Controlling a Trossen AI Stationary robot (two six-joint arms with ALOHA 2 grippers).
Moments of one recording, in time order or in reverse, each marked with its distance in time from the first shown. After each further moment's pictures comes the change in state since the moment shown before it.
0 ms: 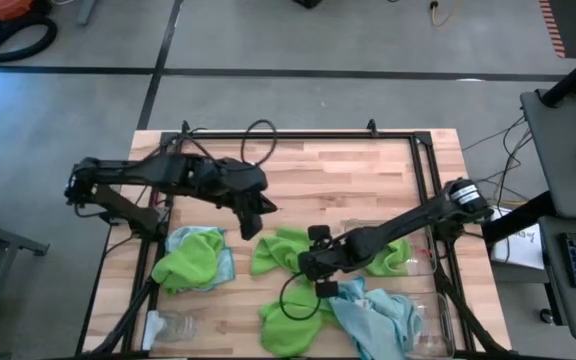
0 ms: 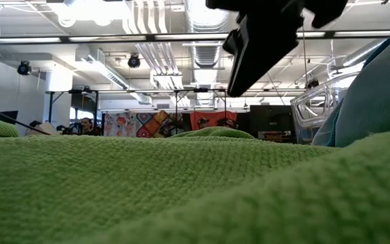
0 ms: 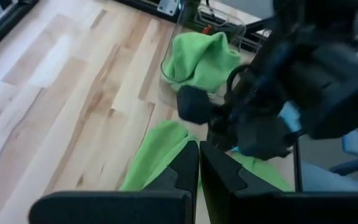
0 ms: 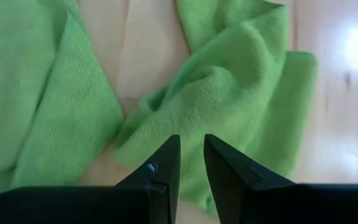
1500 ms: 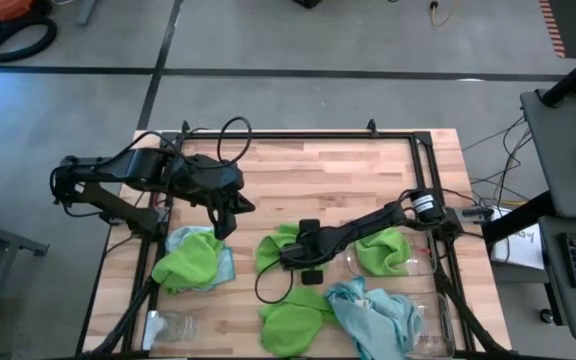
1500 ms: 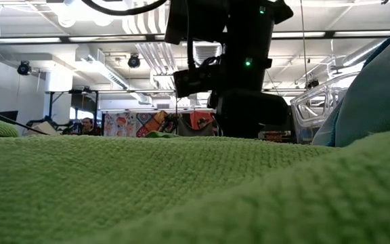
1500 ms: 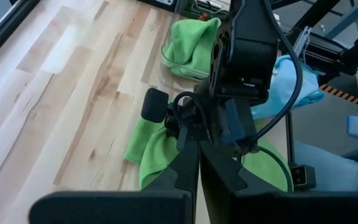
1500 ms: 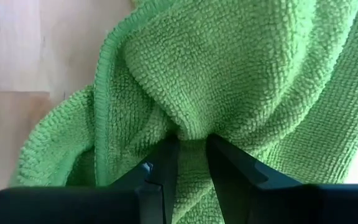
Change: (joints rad) left arm -0.031 -0.122 0.000 -0.146 -0.005 0.008; right arm -0.116 0.323 0.184 -0.173 0.013 0.008
